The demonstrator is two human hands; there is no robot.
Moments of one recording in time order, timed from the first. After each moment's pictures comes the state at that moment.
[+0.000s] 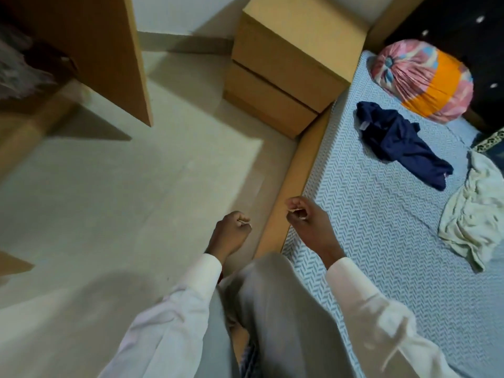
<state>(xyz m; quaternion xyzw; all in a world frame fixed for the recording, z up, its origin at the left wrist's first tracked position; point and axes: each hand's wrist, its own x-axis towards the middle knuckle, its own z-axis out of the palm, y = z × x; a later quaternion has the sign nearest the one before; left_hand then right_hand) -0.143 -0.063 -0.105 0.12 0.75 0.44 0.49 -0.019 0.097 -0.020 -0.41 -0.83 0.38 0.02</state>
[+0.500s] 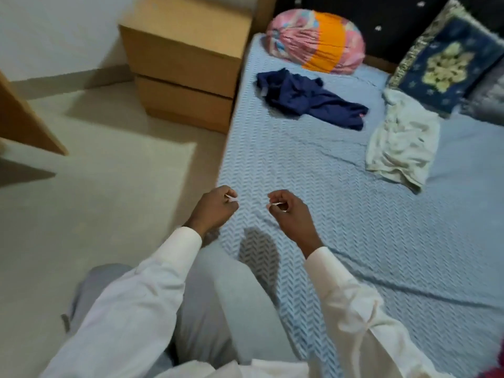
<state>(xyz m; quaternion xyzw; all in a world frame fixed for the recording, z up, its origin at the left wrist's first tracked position) 0.008 0.055 -0.068 0.36 0.77 0.35 0.39 0.199 0.161 -0.052 -0.46 -0.77 0.42 0.16</state>
